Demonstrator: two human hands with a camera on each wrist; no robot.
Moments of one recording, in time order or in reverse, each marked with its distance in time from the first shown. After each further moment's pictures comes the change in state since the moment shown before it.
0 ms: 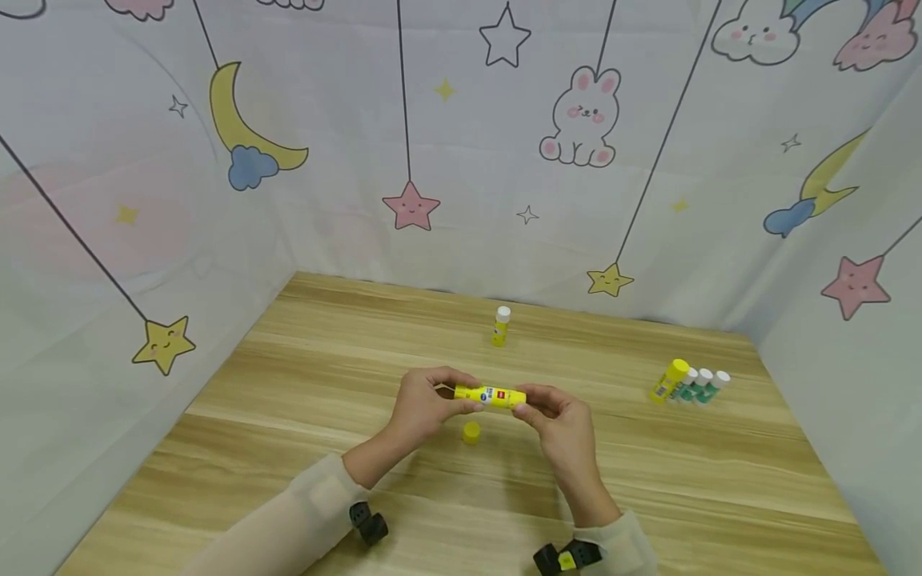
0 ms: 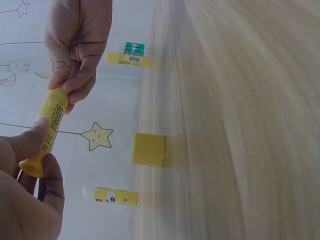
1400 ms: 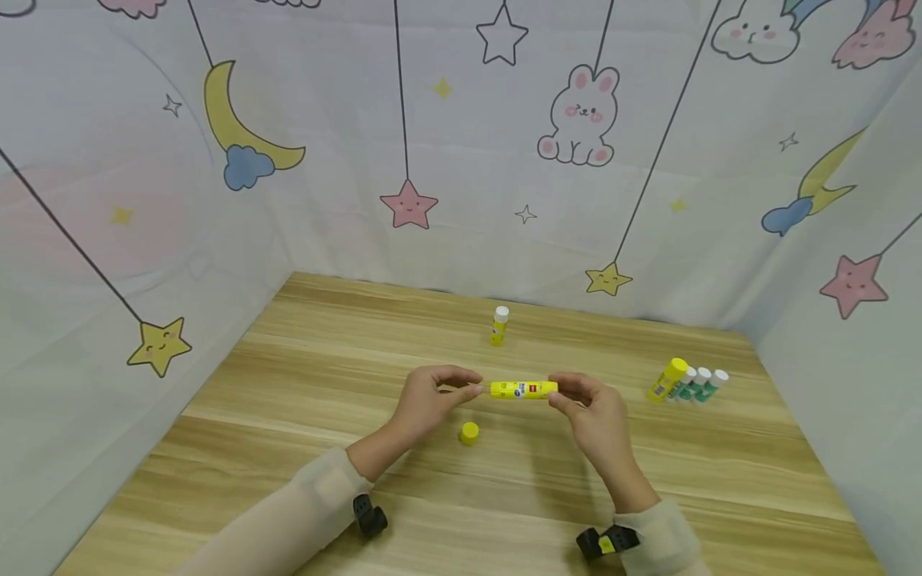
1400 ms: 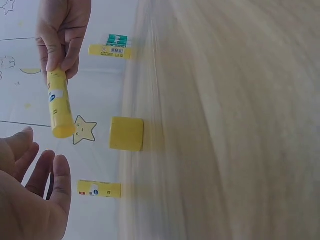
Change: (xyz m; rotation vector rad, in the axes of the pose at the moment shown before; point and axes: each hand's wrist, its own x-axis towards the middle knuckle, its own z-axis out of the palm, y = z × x) left_hand 0.015 -0.019 0.005 0.089 -0.041 0.010; right_hand 0.020 0.000 -0.050 -0.357 -0.005 -0.096
